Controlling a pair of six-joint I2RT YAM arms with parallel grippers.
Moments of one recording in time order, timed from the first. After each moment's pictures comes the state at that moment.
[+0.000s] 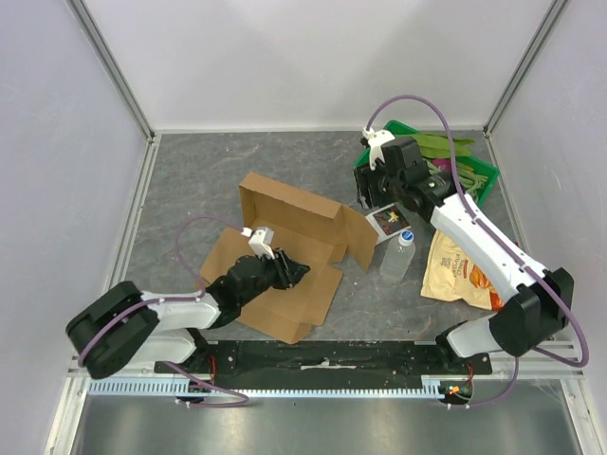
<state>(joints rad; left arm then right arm) -0.79 1.20 0.20 0.70 -0.04 -0.77 0.48 1.46 1.38 -0.63 0.02 0.09</state>
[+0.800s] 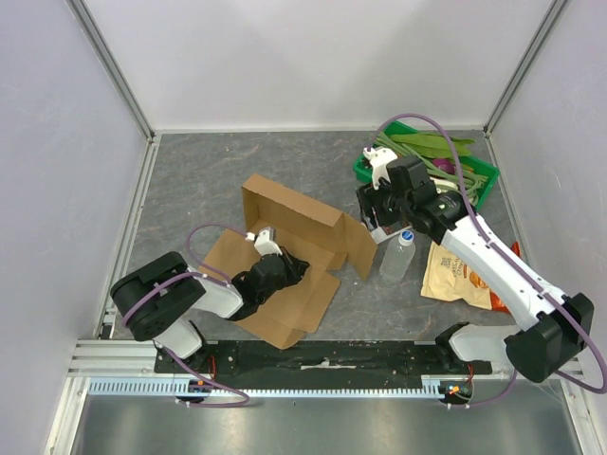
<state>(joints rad) -0.89 1.56 0.32 0.79 -0.31 -1.00 0.53 1.29 1.22 -0.66 0.01 0.04</state>
